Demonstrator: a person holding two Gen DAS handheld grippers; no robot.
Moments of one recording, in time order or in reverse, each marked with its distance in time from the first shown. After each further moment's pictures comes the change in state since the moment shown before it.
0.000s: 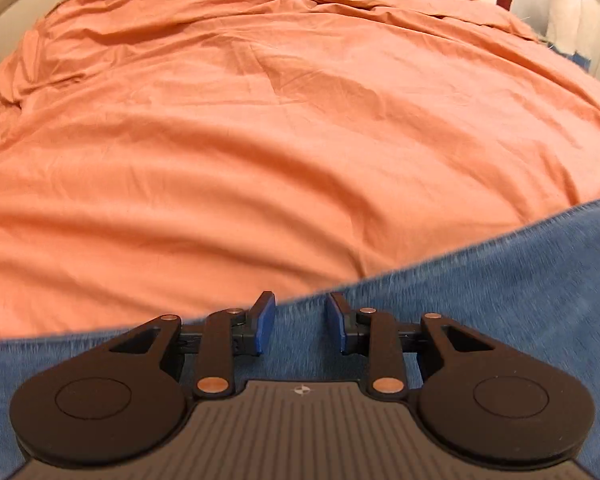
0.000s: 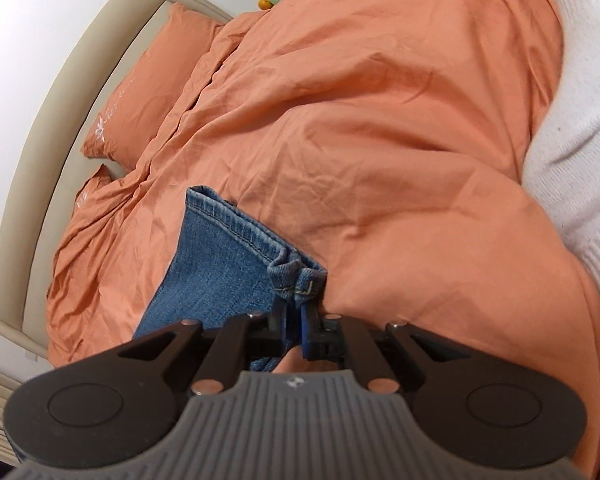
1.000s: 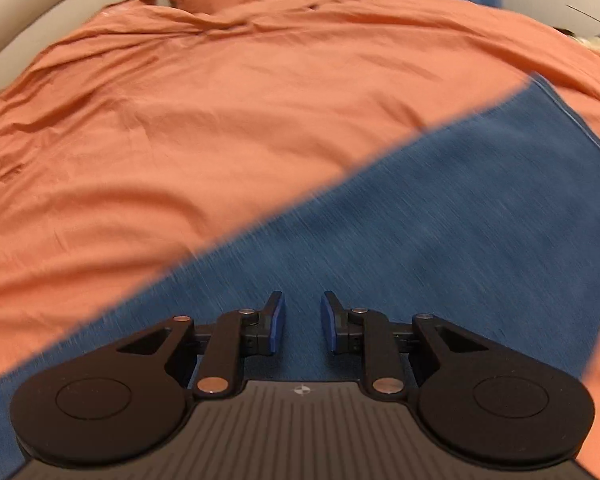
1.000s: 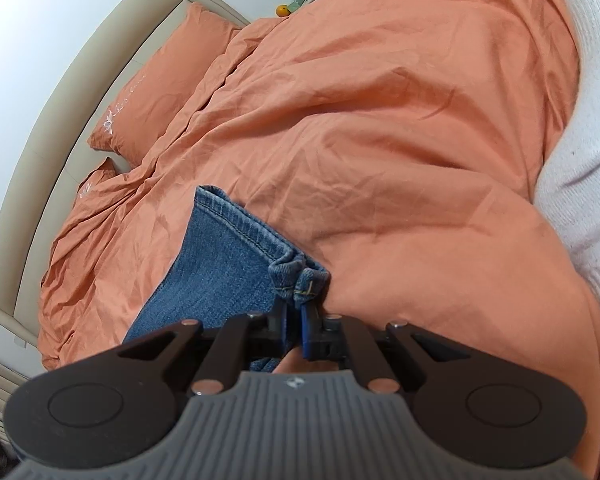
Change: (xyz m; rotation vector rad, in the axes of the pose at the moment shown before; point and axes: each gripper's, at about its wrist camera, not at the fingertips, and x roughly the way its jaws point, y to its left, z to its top) left arm -0.052 -0.105 -0.043 0.301 -0.026 -0.072; right arm -0.002 0.006 -0.002 -0.067 -0.032 -0.004
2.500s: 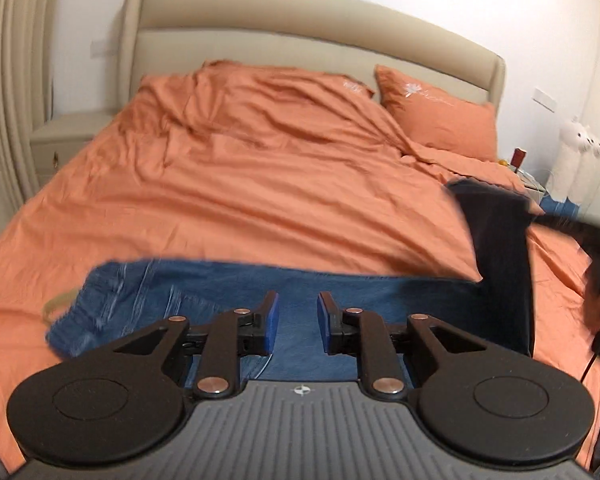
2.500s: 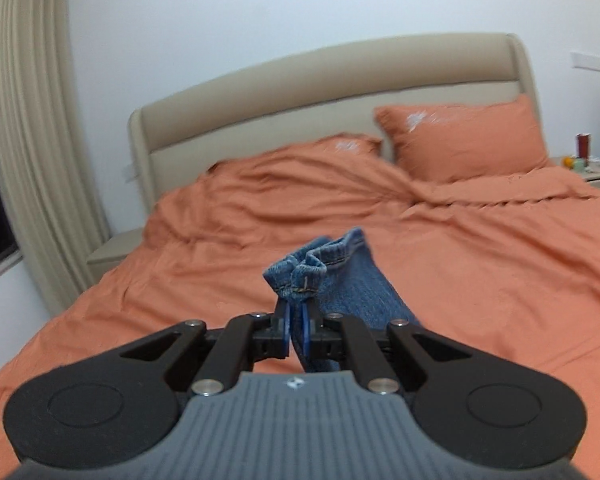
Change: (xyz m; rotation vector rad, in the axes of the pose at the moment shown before) left arm -0.281 0.252 -0.193 -0.597 -0.279 0.058; right arm -0.057 0.405 -0.193 -0.820 -0.066 0.294
